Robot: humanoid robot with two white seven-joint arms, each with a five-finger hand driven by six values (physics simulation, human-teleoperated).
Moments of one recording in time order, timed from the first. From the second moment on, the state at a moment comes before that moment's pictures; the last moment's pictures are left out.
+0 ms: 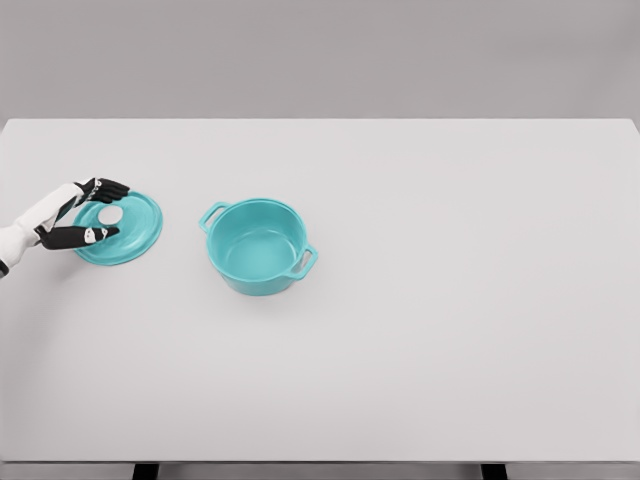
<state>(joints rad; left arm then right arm) -0.48 0.71 -0.55 -0.83 0.26 -0.61 -0.37 0.01 0.00 0.09 0.11 0.06 -0.28 0.40</state>
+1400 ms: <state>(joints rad) -0.46 0.80 -0.57 -1.24 0.28 -0.61 -0.37 0.01 0.00 0.09 0.11 0.06 -0.28 0.40</state>
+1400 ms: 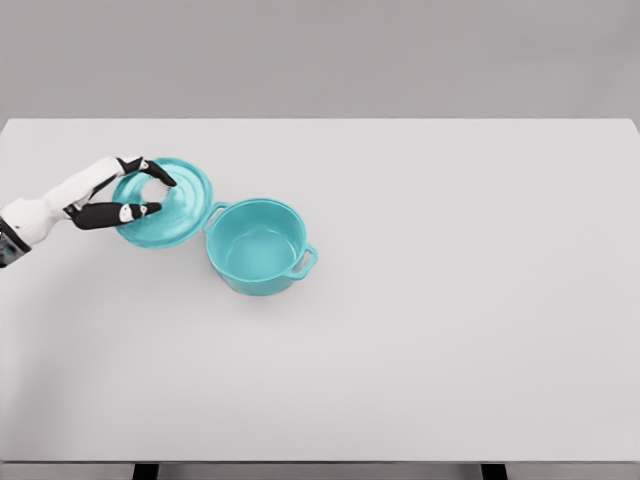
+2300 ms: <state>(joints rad) -0.47 0.69 -0.65 -1.35 0.22 -0.61 -0.38 0.01 0.00 0.09 0.11 0.06 -0.28 0.40</state>
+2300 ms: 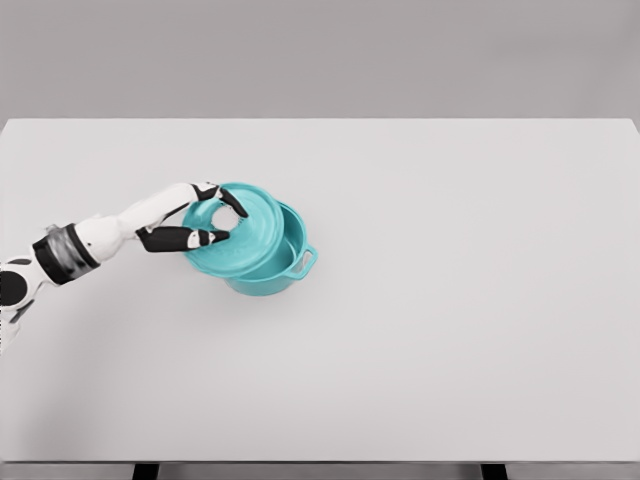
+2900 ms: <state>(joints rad) -0.49 0.66 -0.69 -1.34 0.20 -0.61 -0.38 0.01 0.00 0.09 0.11 0.06 -0.28 0.40</state>
